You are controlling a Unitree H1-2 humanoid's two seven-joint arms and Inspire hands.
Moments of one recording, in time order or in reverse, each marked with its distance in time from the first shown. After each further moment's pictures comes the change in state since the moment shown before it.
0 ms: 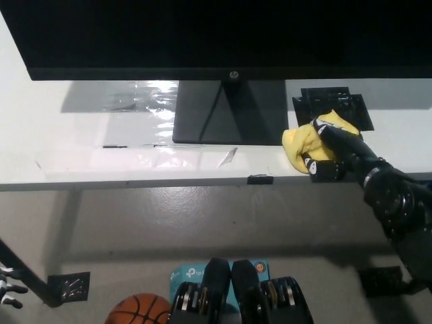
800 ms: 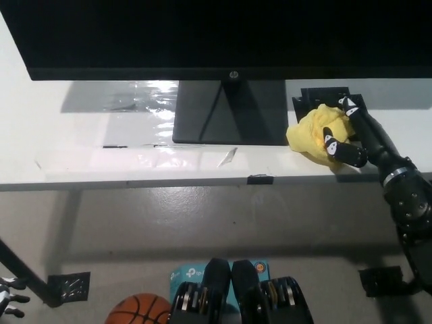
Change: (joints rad) left_arm 0.026 -0.010 -0.007 0.022 0.001 -0.022 0.000; right_arm 0.077 0.059 -0.232 -0.029 0.124 -0.141 -0.152
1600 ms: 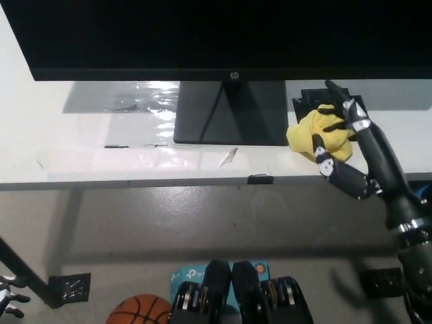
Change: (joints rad) left_arm -0.004 -0.001 -0.002 0.007 0.000 -0.008 0.001; right_arm 0.237 0.074 -0.026 -0.656 0.070 0.049 -0.002
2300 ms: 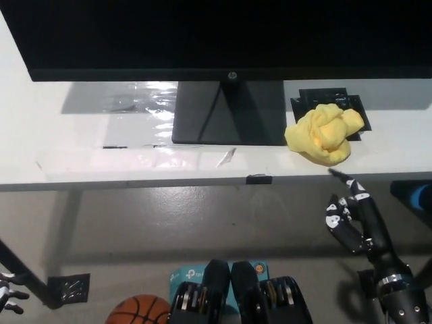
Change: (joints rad) left_arm -0.007 0.001 0.000 0.005 0.001 -0.008 0.001; right_arm 0.202 0.091 -0.068 0.311 0.121 -0.126 -0.109
